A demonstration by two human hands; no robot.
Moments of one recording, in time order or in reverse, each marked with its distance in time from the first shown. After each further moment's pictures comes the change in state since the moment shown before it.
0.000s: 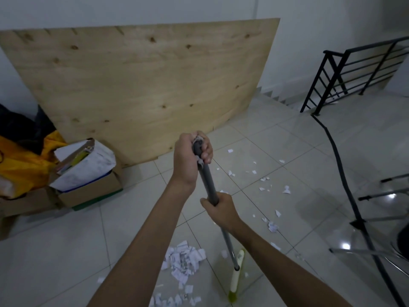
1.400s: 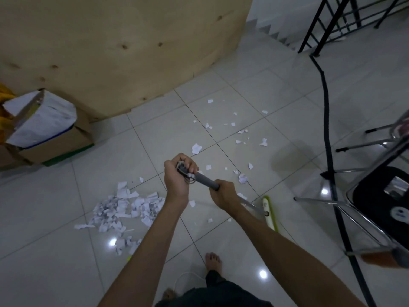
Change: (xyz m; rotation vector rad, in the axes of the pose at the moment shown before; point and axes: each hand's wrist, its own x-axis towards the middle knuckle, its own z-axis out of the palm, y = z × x) left_hand -0.048 -0.245 0.143 -0.026 0.360 -0.257; right_hand -0.029 0.191 -0.206 -0.445 -0.111 0.330
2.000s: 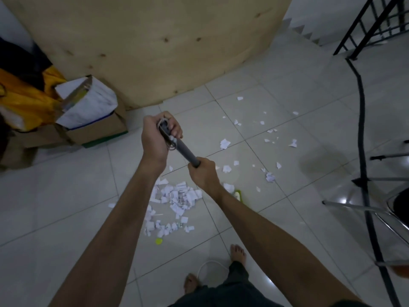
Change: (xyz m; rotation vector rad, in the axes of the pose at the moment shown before) left_hand 0.005 0.162 -0.141 0.047 -0.039 0.081; right_hand -0.030 -0.188 0.129 0.289 -0.019 -0.156
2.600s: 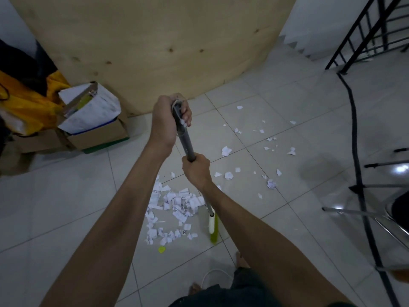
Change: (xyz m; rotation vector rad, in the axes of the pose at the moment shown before) left_hand 0.011 0.059 -0.036 0.153 -0.142 0.101; right_hand -0.006 -0.067 0.063 0.212 0.071 0.098
